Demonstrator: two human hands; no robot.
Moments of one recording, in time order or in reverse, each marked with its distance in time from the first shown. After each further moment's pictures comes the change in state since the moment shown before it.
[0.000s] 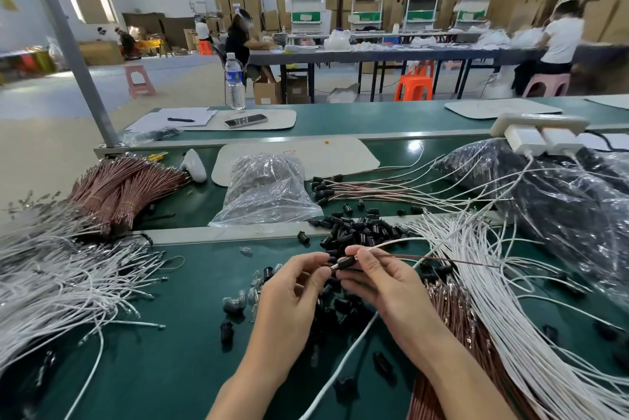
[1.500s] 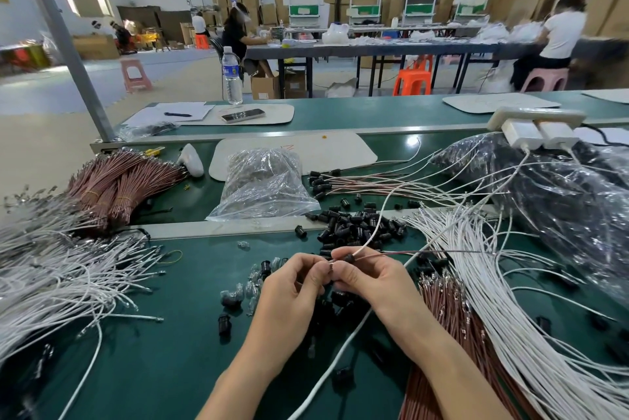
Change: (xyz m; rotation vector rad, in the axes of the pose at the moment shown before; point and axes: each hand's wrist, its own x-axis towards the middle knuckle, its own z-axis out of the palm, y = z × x) left_hand -0.001 0.007 0.000 -0.014 -0.064 -0.073; right_hand -0.005 0.000 0.002 -0.251 -0.081 -0.032
